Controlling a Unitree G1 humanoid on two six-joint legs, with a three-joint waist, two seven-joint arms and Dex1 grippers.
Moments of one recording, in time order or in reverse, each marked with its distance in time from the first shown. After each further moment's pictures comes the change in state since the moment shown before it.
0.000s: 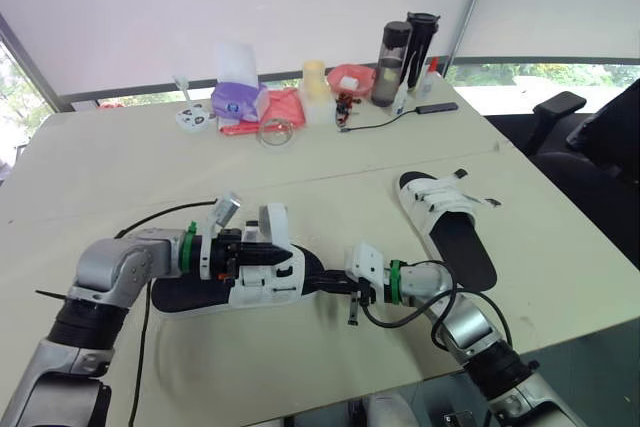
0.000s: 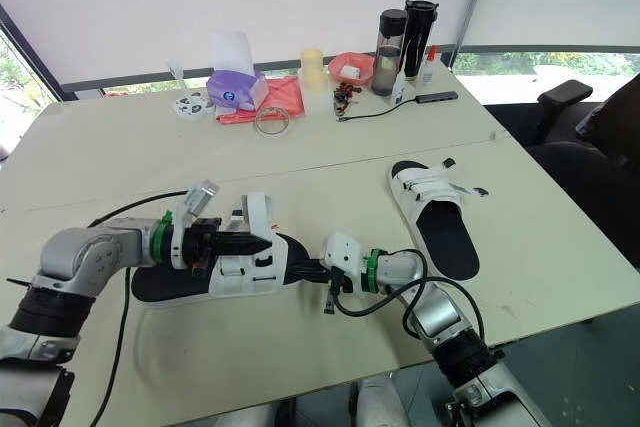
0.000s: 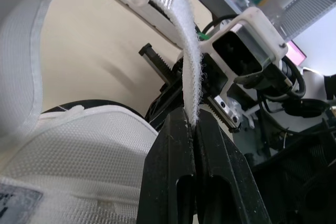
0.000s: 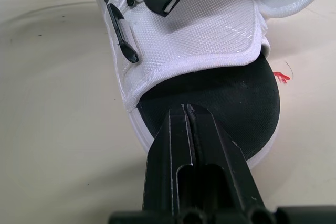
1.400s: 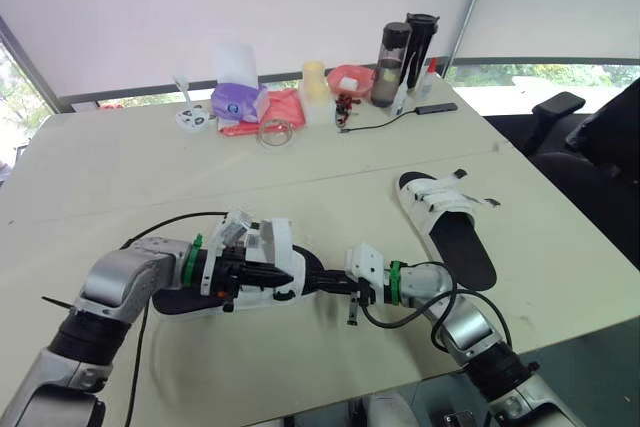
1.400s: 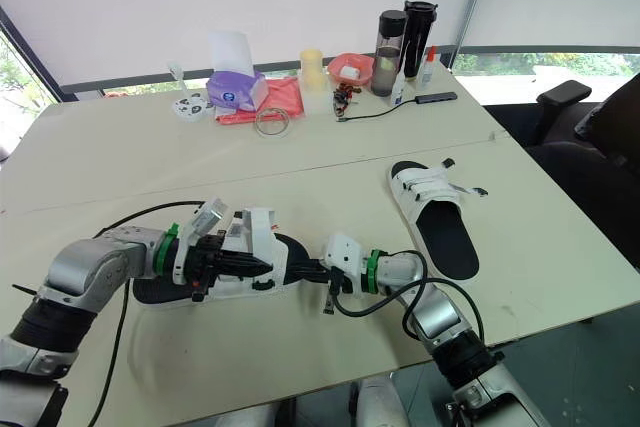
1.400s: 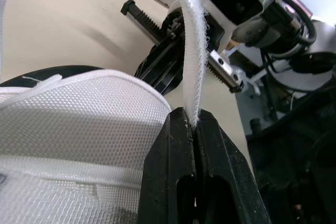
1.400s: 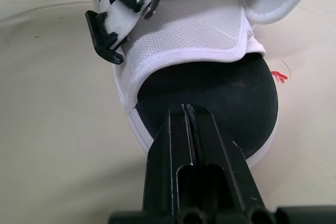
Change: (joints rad) left arm 0.062 0.023 -0.075 -0.063 0.133 -0.127 -0.089; right arm 0.006 0.003 0.000 -0.001 0.000 0.000 -0.013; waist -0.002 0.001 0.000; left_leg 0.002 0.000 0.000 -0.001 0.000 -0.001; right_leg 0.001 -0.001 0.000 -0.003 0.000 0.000
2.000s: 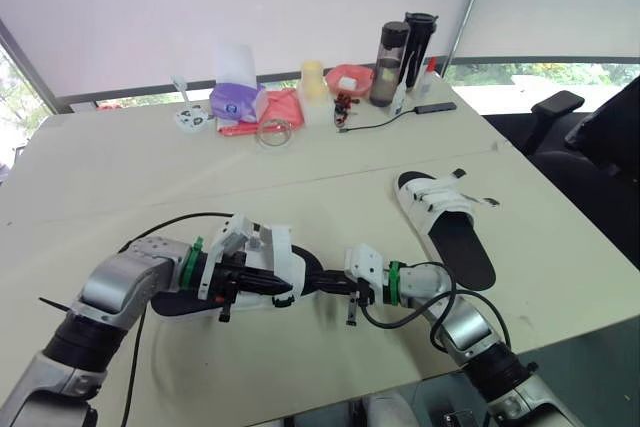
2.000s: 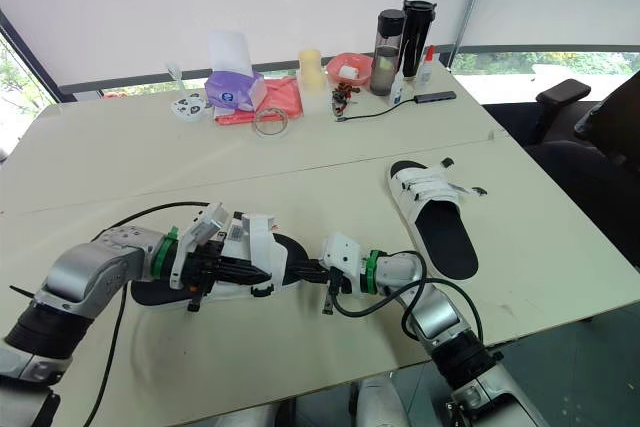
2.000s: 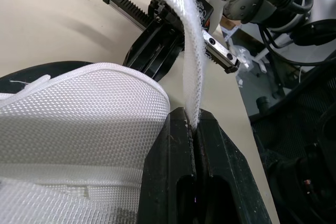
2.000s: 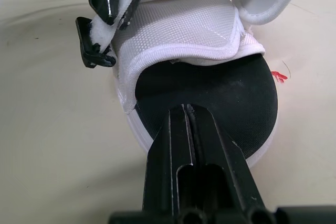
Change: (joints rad) left arm 0.020 0.030 -0.031 -0.033 0.042 -0.077 -0.040; right arm 0.001 0.005 0.000 0.000 0.000 0.000 0.000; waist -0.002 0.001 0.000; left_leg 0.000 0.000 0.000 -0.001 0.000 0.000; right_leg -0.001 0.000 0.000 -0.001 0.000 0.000
